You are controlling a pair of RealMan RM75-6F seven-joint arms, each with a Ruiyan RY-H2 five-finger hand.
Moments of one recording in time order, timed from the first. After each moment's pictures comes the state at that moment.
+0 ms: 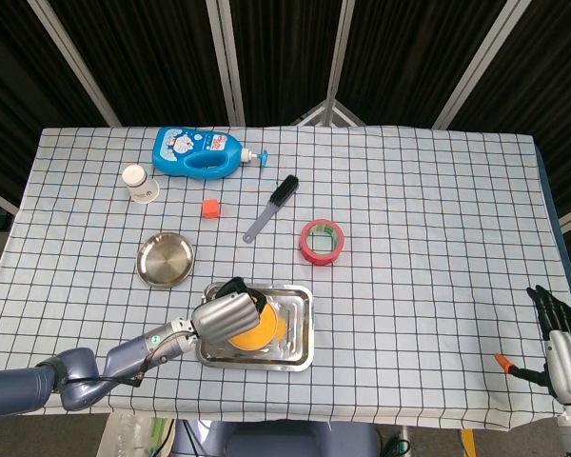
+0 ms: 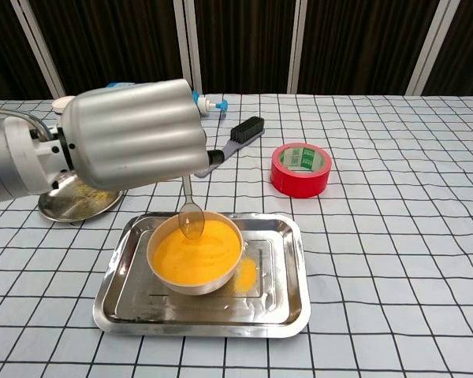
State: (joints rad) left arm -0.86 -1.46 -0.01 -1.53 1.85 1.05 1.11; right arm 0.00 -1.05 0.06 -1.75 -1.41 1.45 0.15
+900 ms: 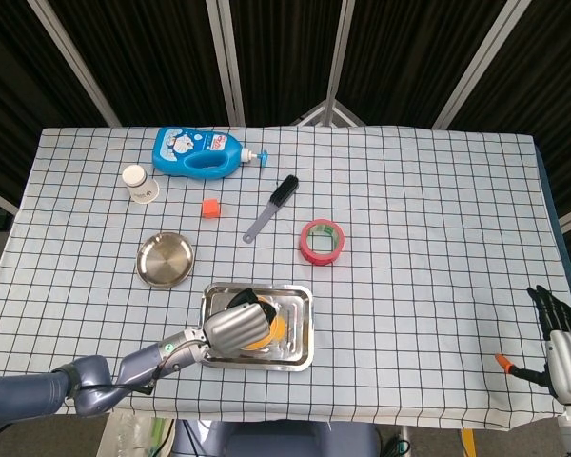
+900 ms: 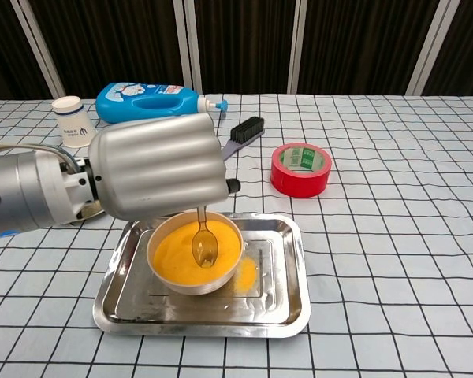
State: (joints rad) left arm -0.84 -1.54 -0.03 -1.51 1.84 0.99 1.14; right arm 0.00 -1.05 0.06 -1.75 -1.41 1.45 0.16
